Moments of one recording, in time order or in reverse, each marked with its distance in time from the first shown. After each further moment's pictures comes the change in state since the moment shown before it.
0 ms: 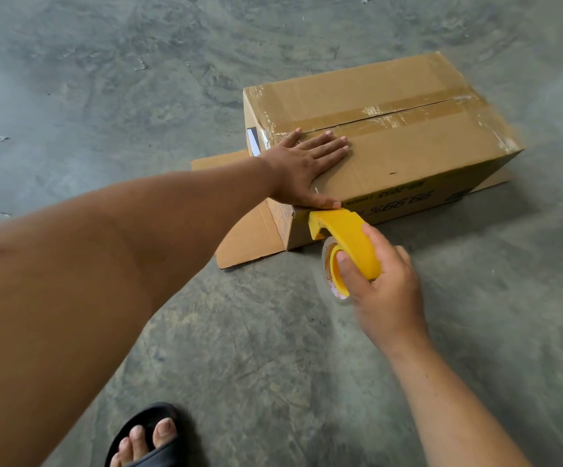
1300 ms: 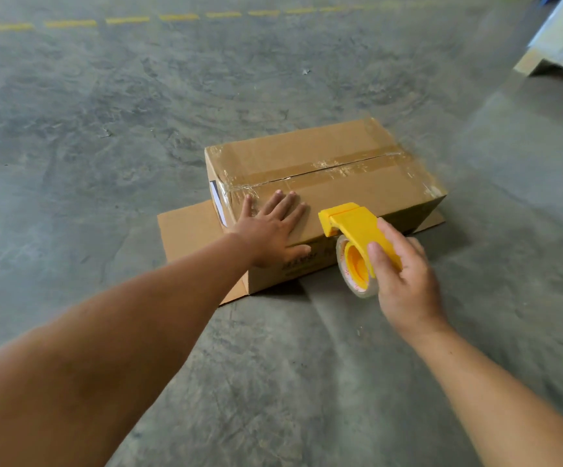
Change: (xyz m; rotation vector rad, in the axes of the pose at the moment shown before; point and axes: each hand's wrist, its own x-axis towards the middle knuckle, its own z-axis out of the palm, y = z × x) left_hand -0.014 0.037 0.004 -0.051 0.024 -0.182; right_hand 0.045 0.010 -0.052 0.090 0.246 -0.117
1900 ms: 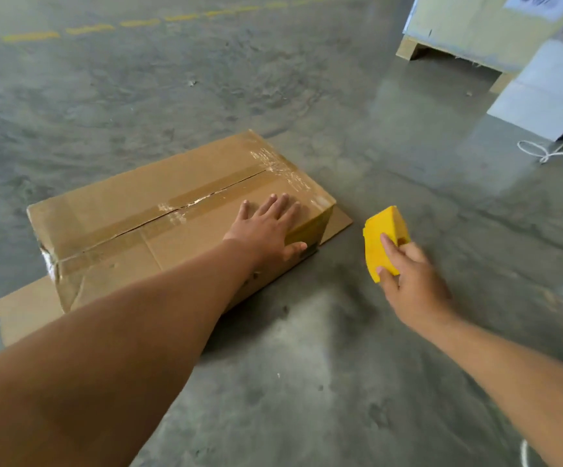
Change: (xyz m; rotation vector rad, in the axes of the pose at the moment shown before) left_hand 0.176 0.145 -0.029 -0.027 -0.007 0.186; right_hand 0.073 0.191 -0.131 -0.495 -0.031 0.034
